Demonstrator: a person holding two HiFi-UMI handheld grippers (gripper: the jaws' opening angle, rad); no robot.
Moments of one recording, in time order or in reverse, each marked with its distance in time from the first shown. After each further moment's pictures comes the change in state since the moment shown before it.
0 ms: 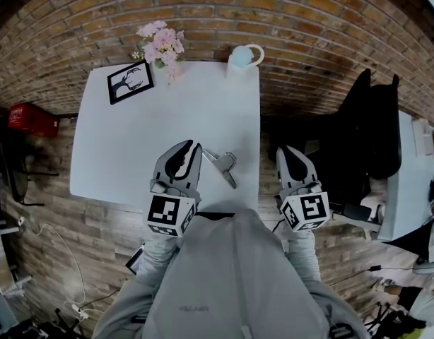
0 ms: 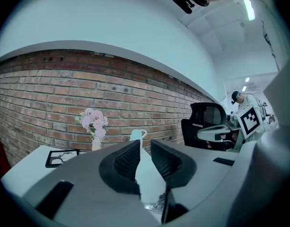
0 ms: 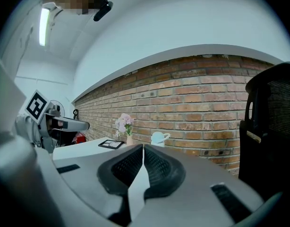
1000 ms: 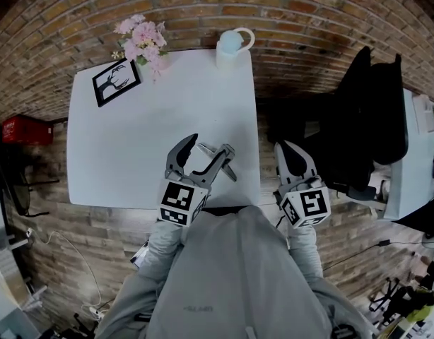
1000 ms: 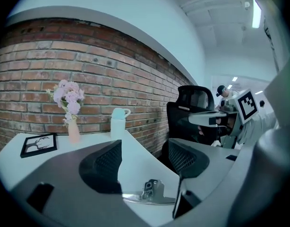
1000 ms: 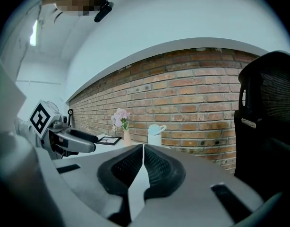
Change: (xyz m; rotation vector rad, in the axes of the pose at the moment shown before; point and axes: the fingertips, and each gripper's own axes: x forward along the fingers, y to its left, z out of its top) left arm 0.045 -0.031 -0.061 0.003 0.204 -0.208; right arm 0.001 0.000 -0.021 0.054 0.056 -0.044
